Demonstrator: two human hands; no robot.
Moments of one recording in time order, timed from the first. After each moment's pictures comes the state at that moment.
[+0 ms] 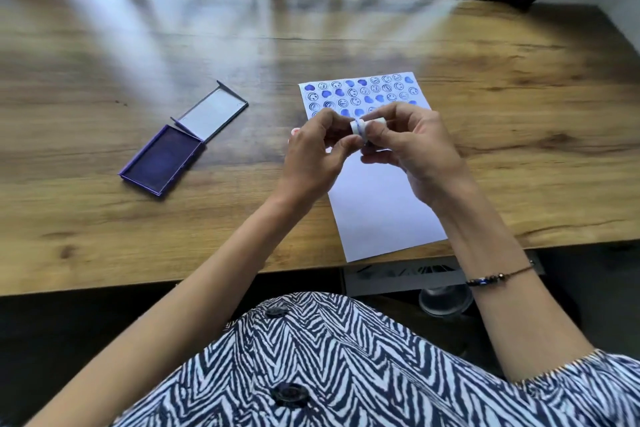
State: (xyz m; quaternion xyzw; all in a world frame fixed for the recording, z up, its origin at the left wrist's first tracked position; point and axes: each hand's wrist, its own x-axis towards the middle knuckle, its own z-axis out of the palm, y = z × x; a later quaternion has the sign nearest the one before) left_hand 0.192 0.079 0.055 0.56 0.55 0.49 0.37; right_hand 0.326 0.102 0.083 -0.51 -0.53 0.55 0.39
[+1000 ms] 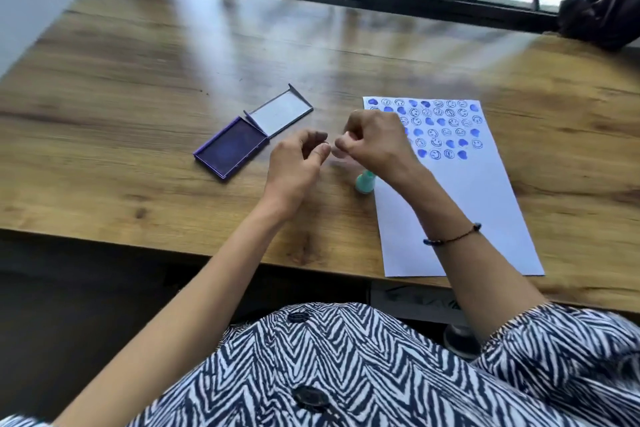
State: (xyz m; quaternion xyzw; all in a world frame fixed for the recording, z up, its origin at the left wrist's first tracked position) left_hand 0.117 0.068 0.026 0.44 0.68 0.48 0.33; right_hand 0.228 0.139 0.059 -0.52 -0.81 0.22 0.14
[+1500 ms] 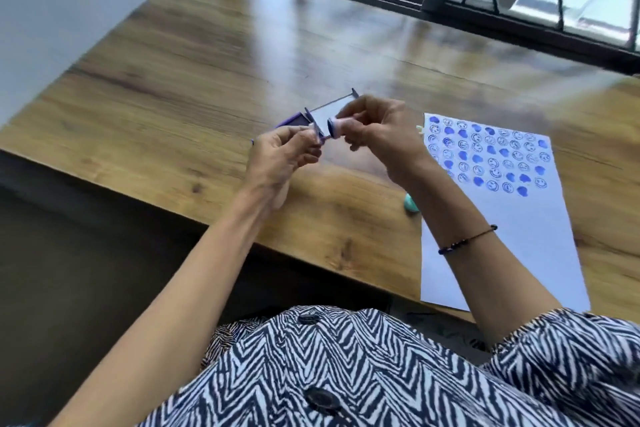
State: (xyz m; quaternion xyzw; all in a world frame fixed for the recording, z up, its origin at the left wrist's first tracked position) left_hand 0.053 0.035 0.037 0.23 0.57 0.67 0.43; right_hand 0.168 0.134 0.064 -0.38 -0.71 0.54 0.26
